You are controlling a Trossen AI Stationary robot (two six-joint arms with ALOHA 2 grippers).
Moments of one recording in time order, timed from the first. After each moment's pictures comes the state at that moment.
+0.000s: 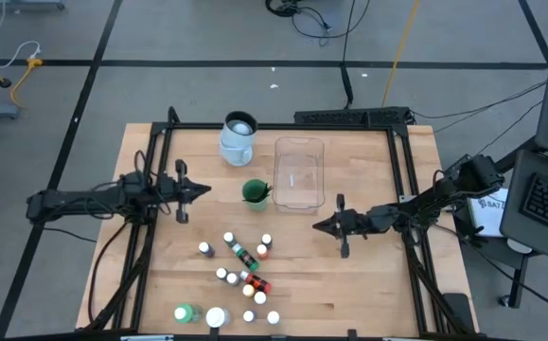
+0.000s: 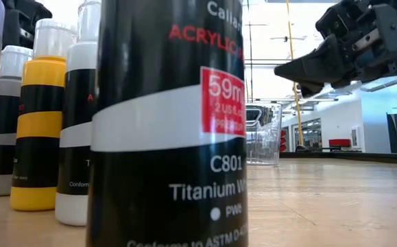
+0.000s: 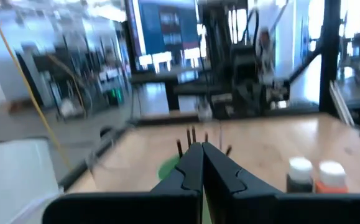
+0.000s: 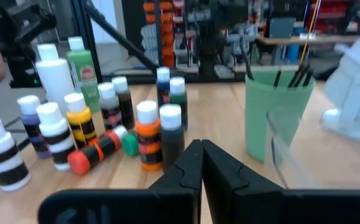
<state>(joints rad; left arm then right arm) 0.12 0.24 0.03 0.31 0.04 0.14 0.31 1.42 0.20 1.15 0.29 0.08</state>
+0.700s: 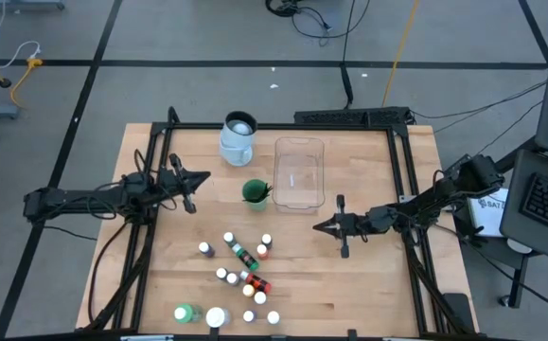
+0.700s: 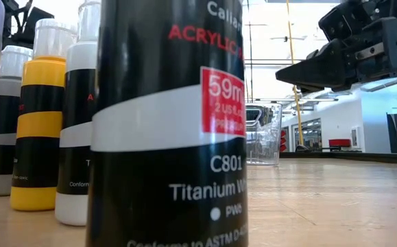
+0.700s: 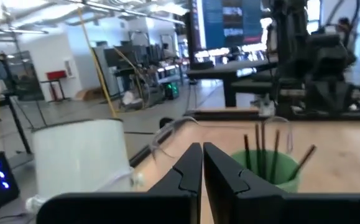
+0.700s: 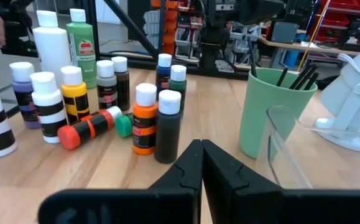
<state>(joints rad) 0.12 0.31 0.02 0.40 -0.23 0.15 0.32 1.42 0.20 1.11 0.28 -0.05</state>
